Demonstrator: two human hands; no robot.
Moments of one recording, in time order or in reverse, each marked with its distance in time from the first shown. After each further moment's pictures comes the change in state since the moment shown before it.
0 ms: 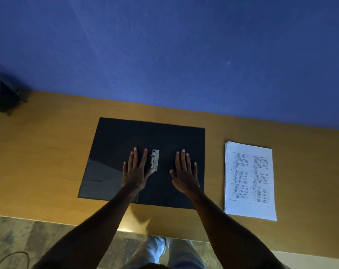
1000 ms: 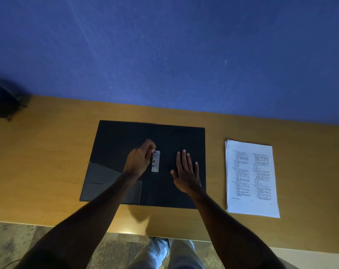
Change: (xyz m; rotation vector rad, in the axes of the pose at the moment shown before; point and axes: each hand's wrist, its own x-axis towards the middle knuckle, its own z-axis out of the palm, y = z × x) left_hand 0.023 0.015 -0.056 -0.301 0.319 0.257; right_hand 0.000 0.003 0.005 -0.009 0.025 -0.009
